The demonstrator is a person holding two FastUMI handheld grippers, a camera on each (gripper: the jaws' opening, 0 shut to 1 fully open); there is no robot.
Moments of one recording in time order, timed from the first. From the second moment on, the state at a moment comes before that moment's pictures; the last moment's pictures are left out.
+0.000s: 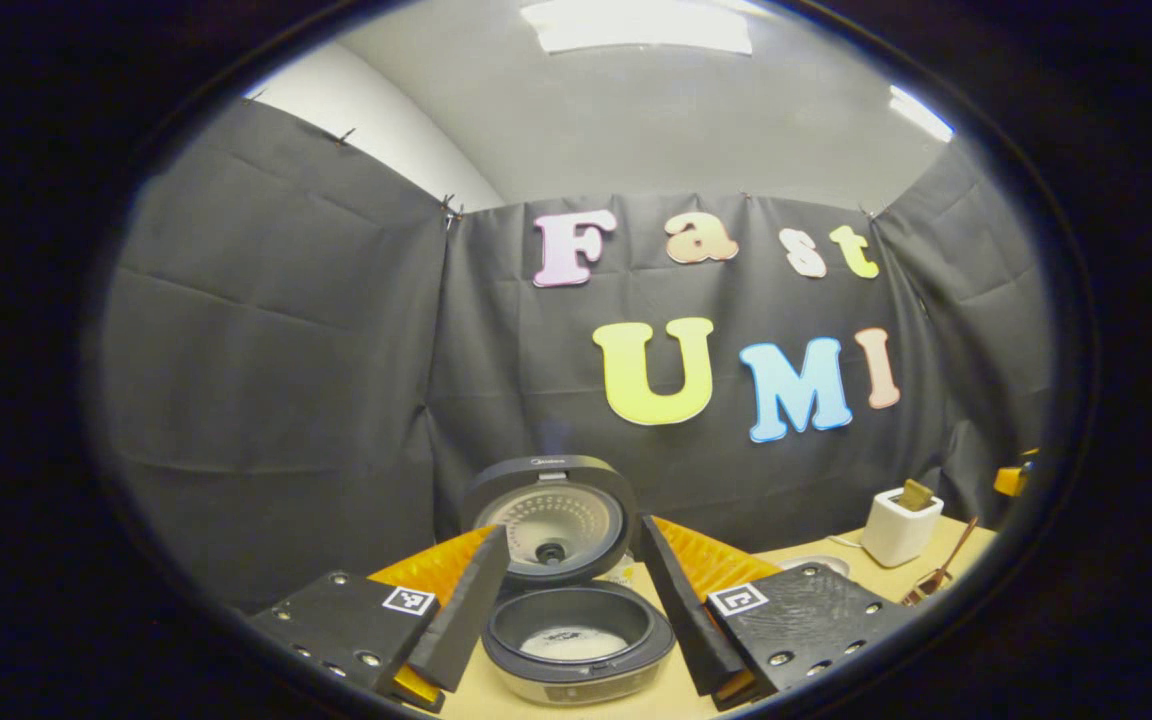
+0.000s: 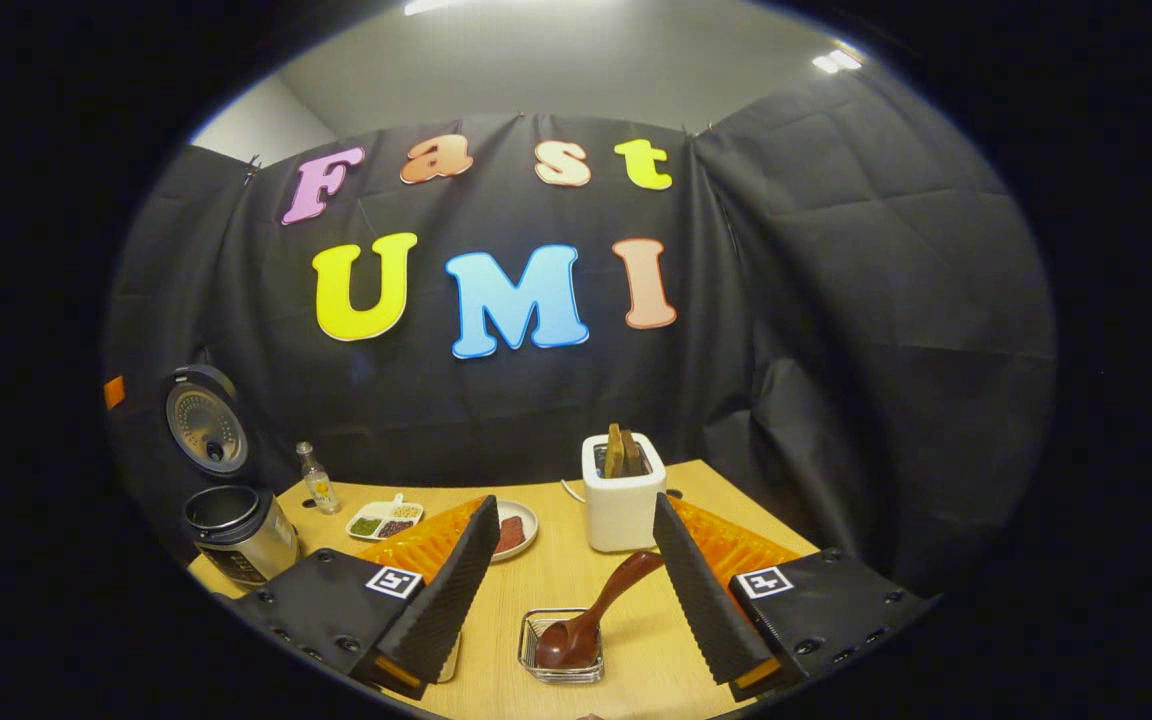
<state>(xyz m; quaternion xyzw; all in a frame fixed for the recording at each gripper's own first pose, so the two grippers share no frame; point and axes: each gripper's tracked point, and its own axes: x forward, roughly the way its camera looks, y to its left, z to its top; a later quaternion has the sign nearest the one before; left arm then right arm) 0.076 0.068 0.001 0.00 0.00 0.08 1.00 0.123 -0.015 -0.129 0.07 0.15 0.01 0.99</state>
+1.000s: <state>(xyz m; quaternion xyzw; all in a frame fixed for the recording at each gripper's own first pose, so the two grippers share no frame) 0.022 0.116 -0.024 0.01 0.04 0.13 0.99 0.156 -0.011 -0.296 0.21 0.36 -0.02 0.91</state>
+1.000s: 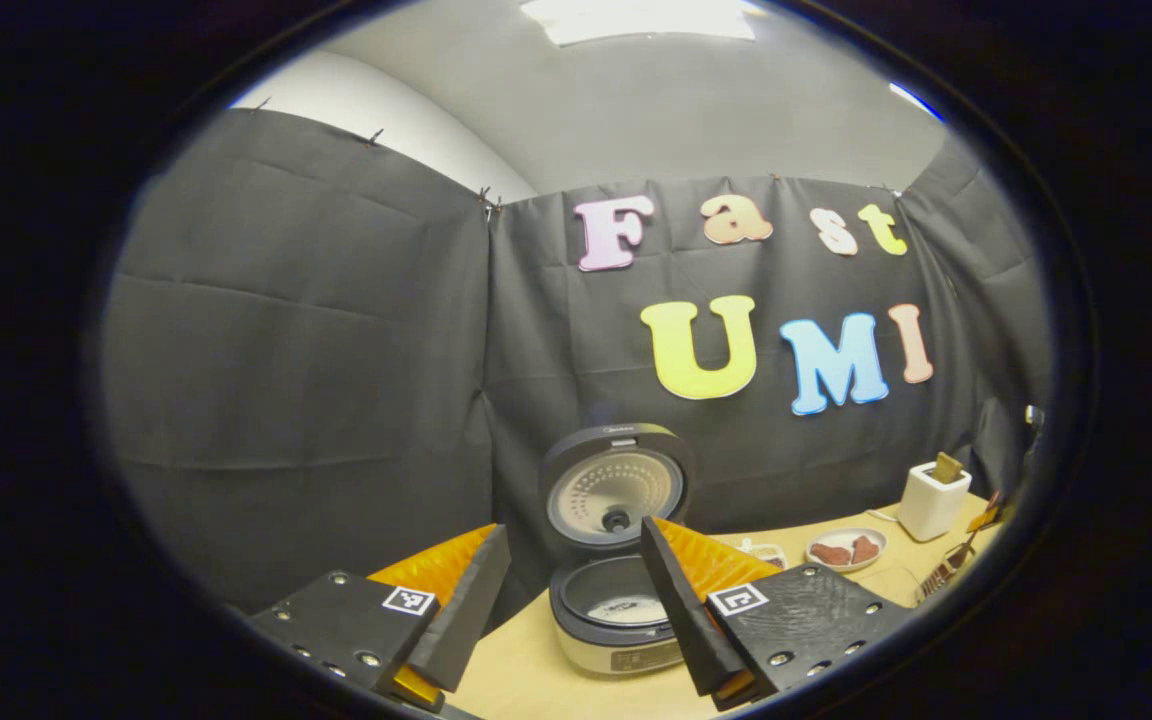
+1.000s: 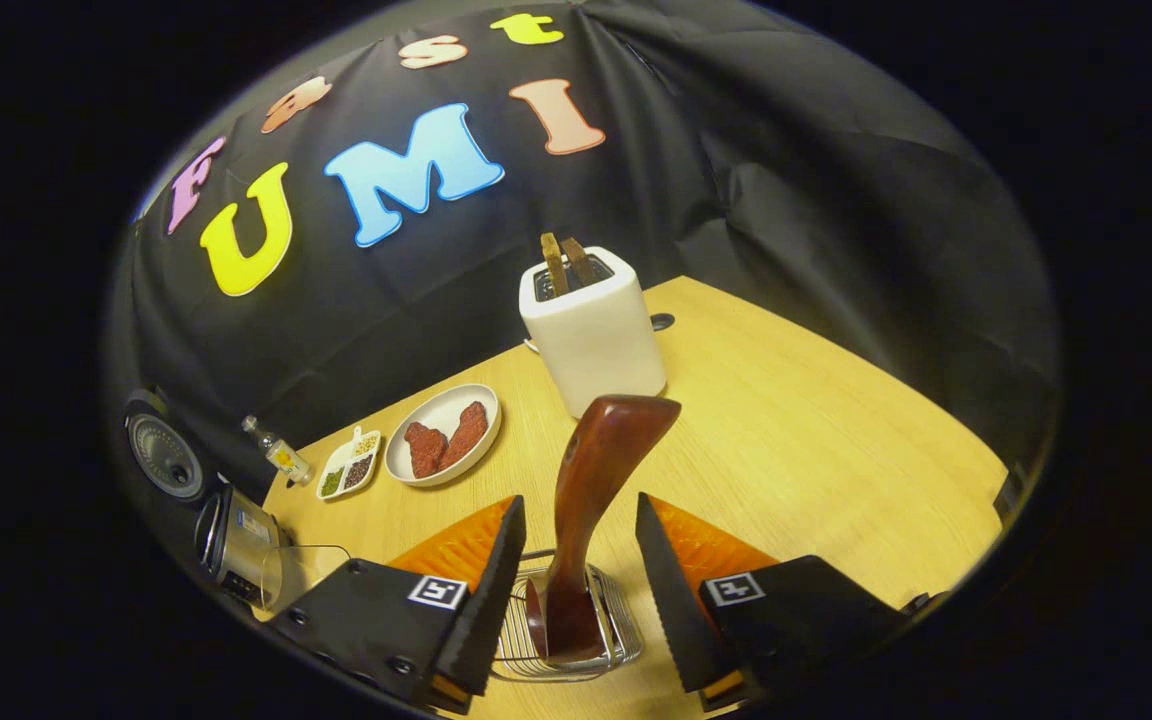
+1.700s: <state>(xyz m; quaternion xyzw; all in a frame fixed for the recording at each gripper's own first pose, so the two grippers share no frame) 0.040 0.114 -0.029 0.00 0.03 0.12 0.99 0.152 0.005 -0.238 0.12 0.30 0.02 0.95</state>
